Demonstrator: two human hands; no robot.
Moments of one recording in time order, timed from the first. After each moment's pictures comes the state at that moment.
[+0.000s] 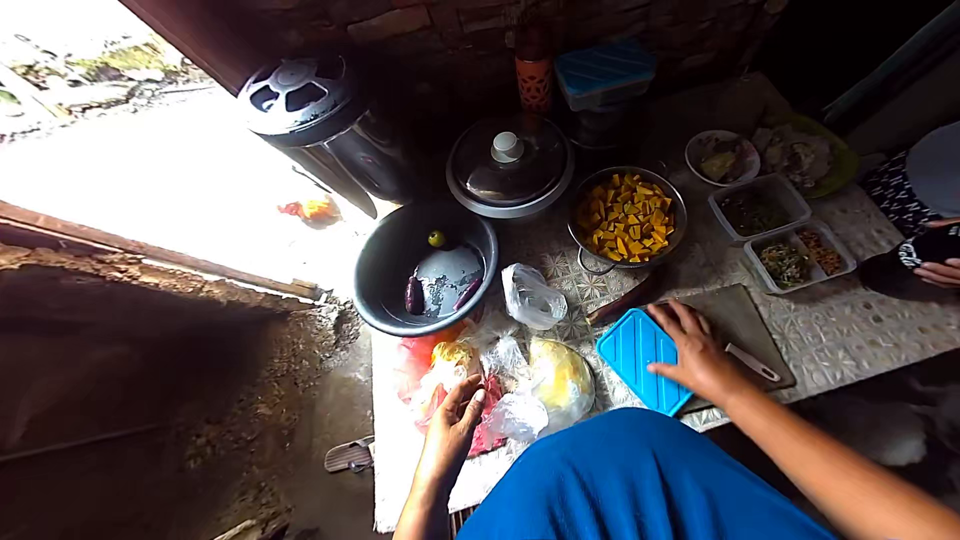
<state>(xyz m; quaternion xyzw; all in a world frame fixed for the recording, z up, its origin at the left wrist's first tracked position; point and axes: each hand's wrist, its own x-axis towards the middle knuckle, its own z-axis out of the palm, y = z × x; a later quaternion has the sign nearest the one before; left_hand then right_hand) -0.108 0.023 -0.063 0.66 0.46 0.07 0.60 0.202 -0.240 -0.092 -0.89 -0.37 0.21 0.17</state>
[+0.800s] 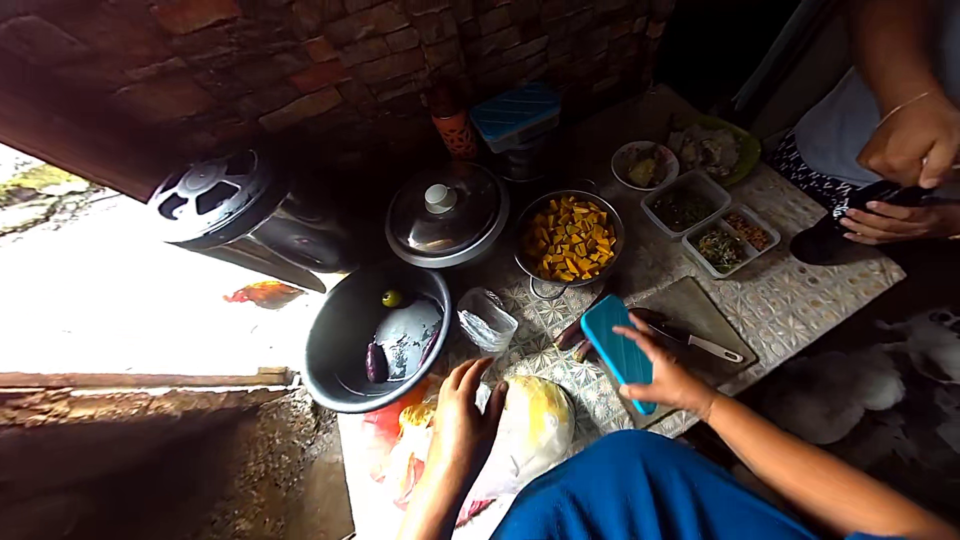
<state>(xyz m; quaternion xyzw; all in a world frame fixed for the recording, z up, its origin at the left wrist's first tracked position) 0.002 0.014 0.000 0.92 0.22 0.07 0.31 0.187 -0.261 -0.098 -0.78 -0.27 0.27 0.49</state>
